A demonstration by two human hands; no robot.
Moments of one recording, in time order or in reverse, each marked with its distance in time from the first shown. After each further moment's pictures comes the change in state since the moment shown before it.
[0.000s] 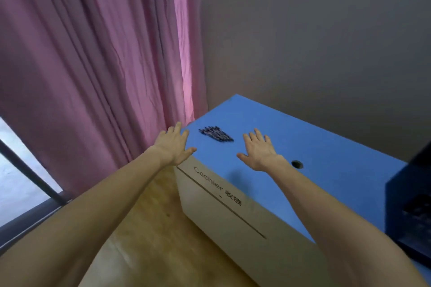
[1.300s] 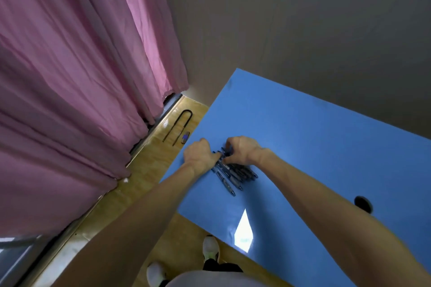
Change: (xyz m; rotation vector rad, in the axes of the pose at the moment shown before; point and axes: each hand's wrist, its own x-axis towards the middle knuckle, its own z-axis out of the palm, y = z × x) left_hand 0.389 0.010 0.117 -0.479 -0.313 -0.069; right_hand 0.385 -0.002 0.078 0.402 -0.383 0.092
